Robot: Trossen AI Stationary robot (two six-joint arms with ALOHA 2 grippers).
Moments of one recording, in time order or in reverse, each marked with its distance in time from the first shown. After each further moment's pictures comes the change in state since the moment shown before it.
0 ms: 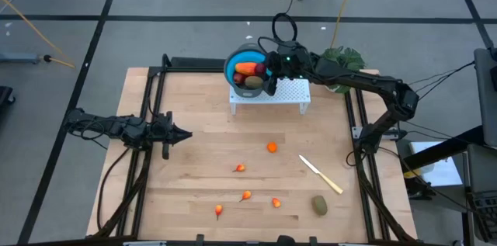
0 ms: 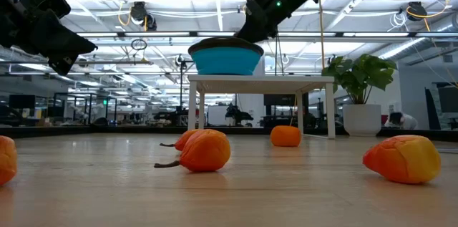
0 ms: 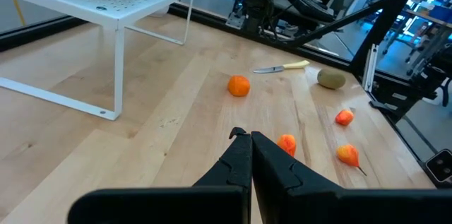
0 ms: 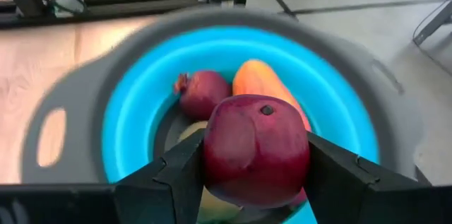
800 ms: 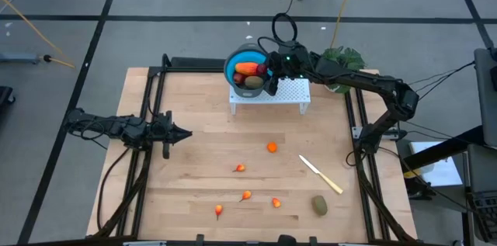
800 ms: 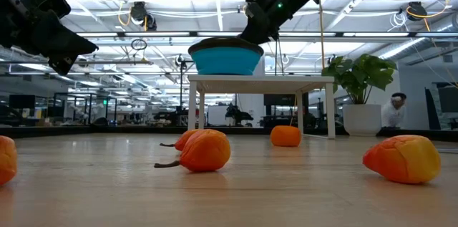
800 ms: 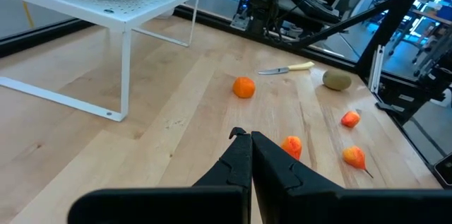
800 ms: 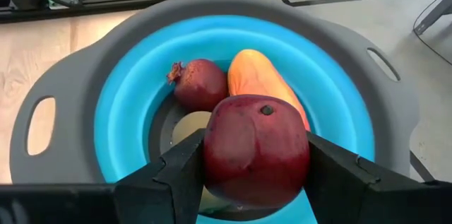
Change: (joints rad) left arm 0.000 0.000 0.000 -0.001 -0.019 0.006; right arm -0.007 0.001 -0.001 -0.031 0.000 0.006
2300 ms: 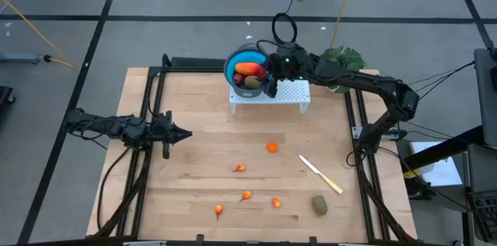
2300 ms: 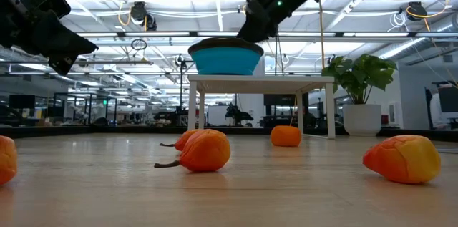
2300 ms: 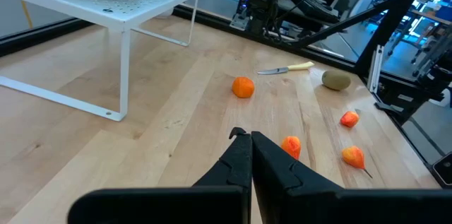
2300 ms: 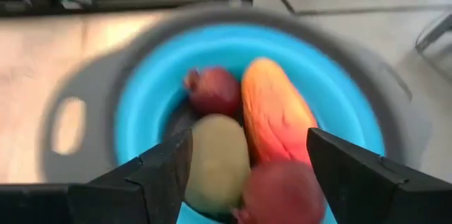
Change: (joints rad) left arm 0.000 0.000 0.000 0.000 0.003 -0.002; right arm 0.026 -0.008 -0.001 0.008 -0.004 -0.037
